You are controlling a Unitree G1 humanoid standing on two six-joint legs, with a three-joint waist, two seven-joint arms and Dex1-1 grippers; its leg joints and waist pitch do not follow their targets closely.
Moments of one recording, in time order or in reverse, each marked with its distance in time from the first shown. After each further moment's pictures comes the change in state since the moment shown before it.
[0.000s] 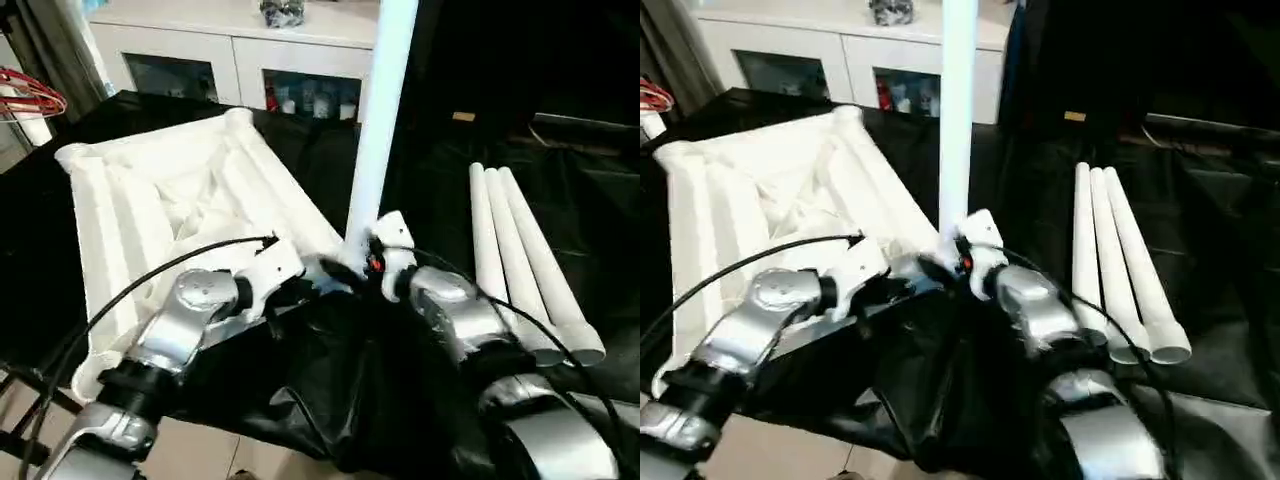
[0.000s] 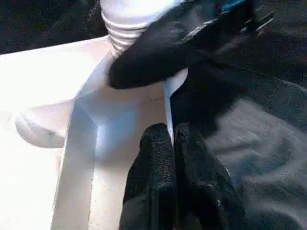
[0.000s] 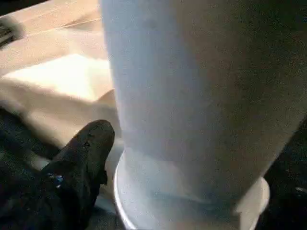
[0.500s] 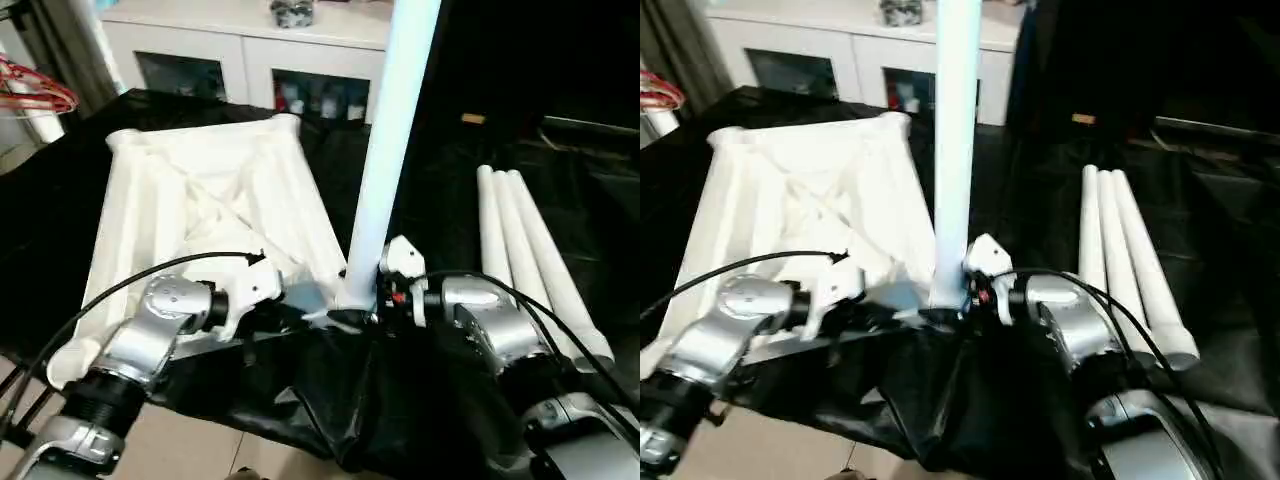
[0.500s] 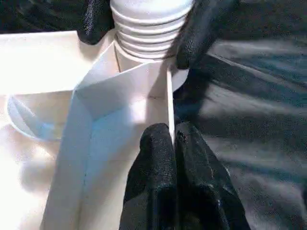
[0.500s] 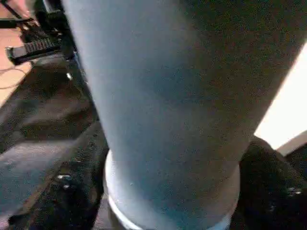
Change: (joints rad) left arm 0.045 0.122 -0.007 -0.036 -0.091 -0.054 -0.261; right arm 0.093 -0.141 0.109 -0.218 0.031 0.058 0.401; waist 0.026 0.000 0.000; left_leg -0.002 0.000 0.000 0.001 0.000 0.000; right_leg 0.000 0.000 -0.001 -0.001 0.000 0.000
